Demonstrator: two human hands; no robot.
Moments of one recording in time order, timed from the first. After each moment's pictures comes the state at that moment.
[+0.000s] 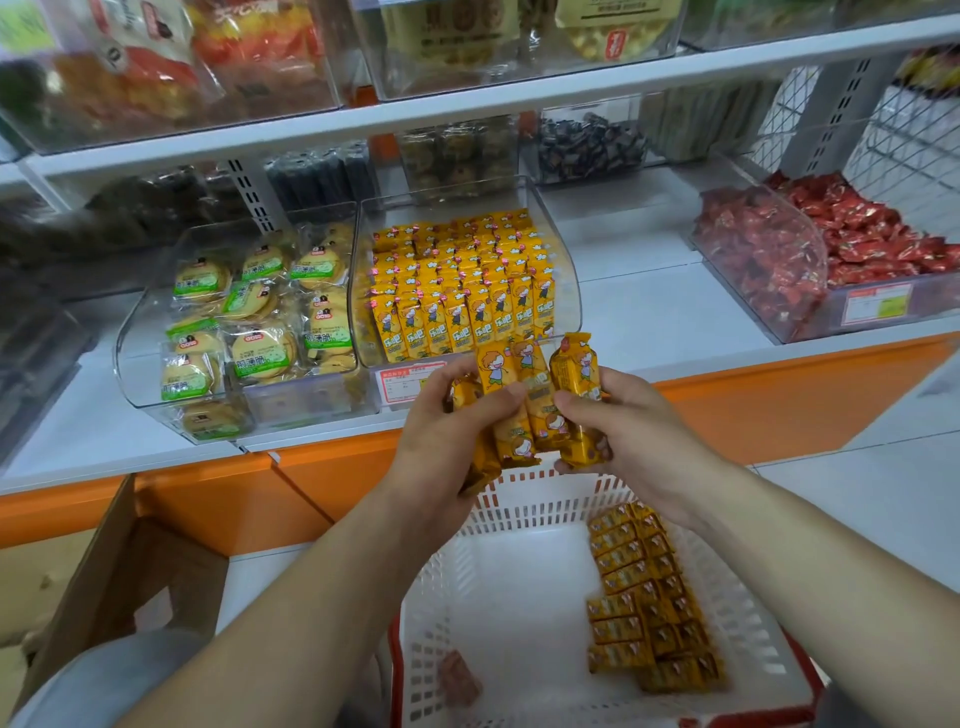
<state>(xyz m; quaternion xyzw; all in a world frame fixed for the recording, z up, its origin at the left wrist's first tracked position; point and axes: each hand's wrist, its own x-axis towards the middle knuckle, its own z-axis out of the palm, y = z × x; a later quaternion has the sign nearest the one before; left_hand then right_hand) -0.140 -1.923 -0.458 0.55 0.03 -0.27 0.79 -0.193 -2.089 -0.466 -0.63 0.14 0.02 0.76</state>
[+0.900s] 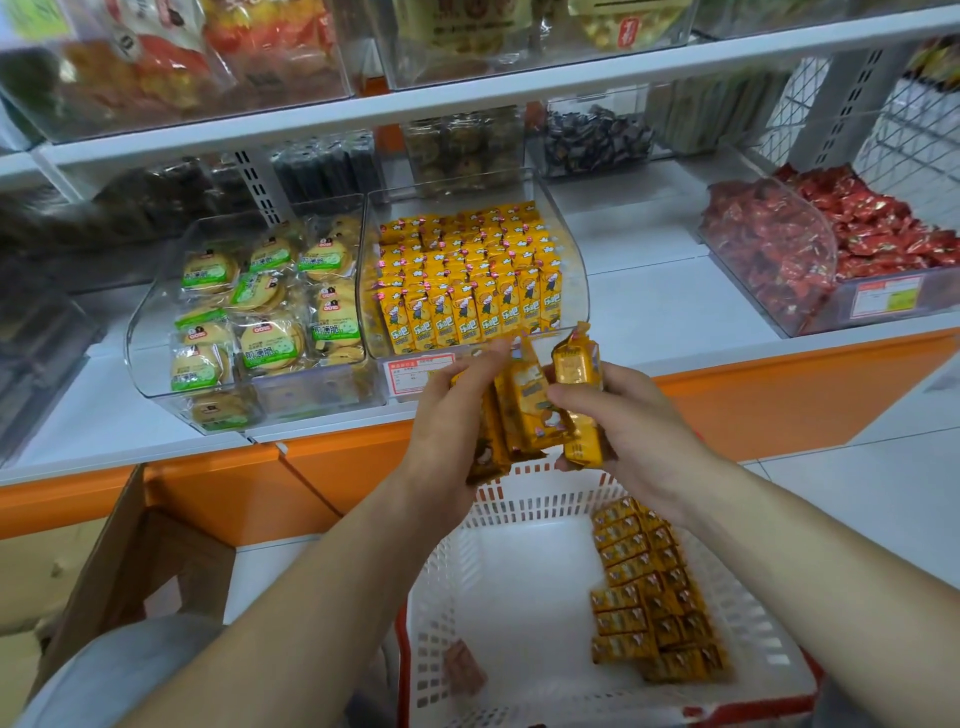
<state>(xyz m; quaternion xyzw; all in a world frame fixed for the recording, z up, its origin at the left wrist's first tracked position) -0.137 -1.923 -0.456 0.59 0.08 -0.28 0.75 -0.195 -2.075 -0.463 -0.61 0.12 0.00 0.78</state>
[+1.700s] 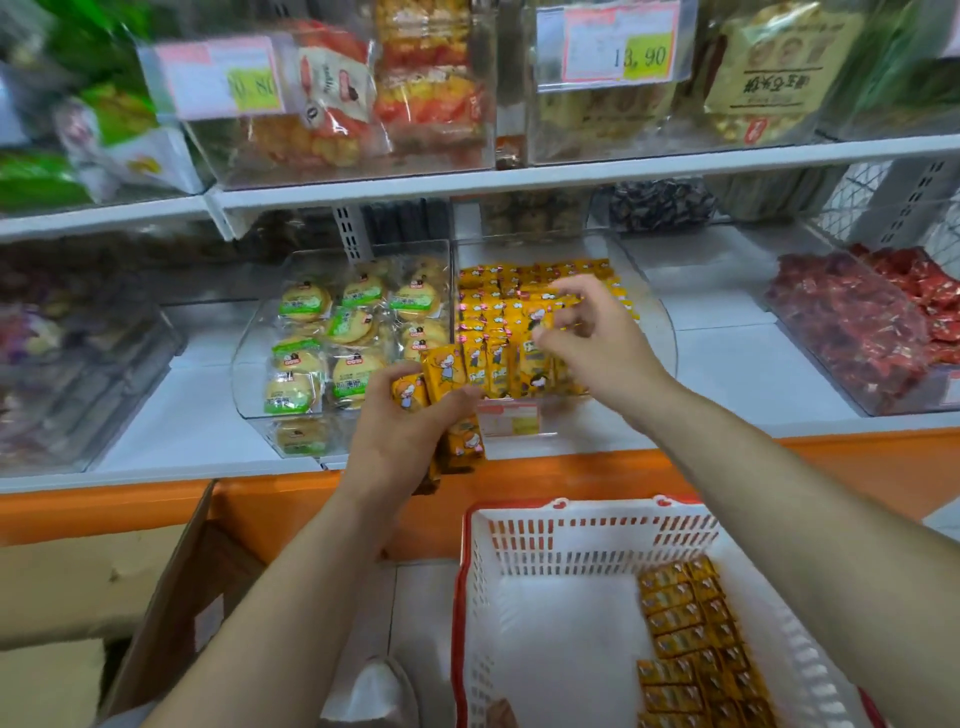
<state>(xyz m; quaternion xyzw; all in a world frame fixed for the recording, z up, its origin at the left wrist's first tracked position) -0.082 -1.813 -0.438 0.73 0.04 -0.08 0.68 -0.066 -2.029 -0.421 -0.81 0.02 -0.14 0.58</state>
